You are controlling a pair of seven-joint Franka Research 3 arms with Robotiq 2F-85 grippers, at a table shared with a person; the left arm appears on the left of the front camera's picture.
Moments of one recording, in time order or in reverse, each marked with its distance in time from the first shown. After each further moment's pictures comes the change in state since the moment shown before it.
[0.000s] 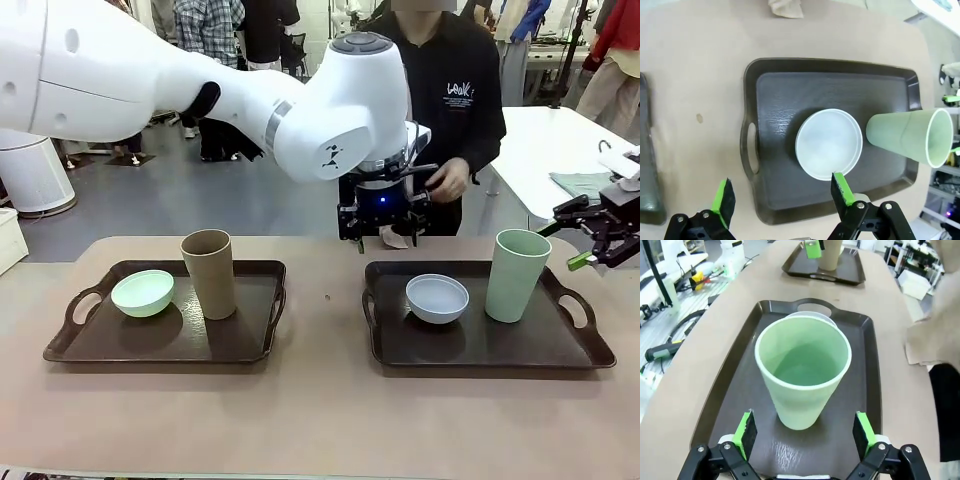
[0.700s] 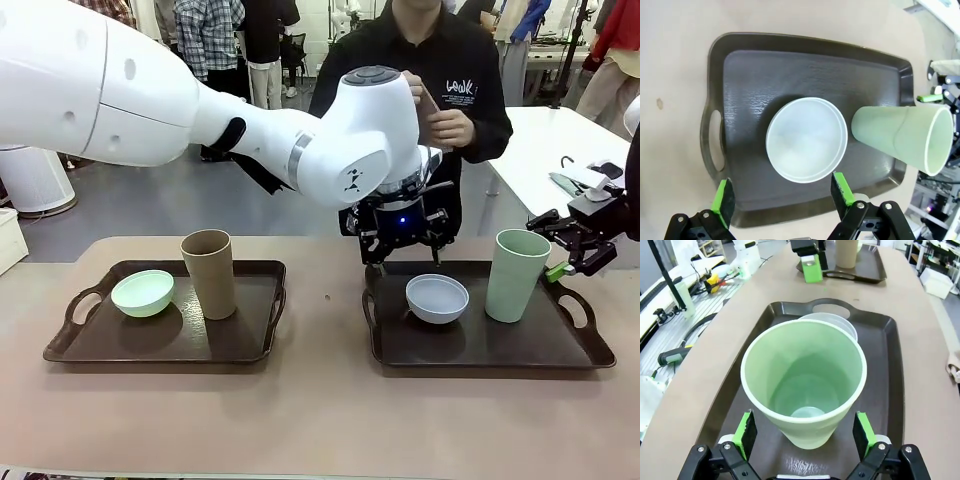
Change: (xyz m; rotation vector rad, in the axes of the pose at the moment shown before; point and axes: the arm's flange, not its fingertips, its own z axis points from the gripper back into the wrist) left arm -0.008 -0.020 -0.040 -0.074 0.083 0.064; right arm -0.002 -0.014 -0.039 0.121 -0.004 -0.037
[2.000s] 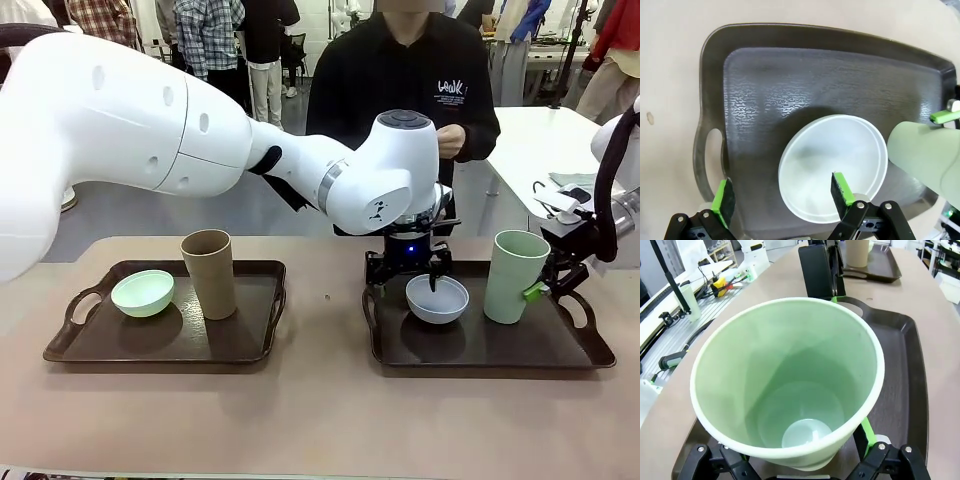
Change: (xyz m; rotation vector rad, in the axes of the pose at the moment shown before) left arm 0.005 -0.007 -0.068 0.131 0.020 -0.037; right arm -0.022 -0.014 -0.052 0.066 -0.043 -0.014
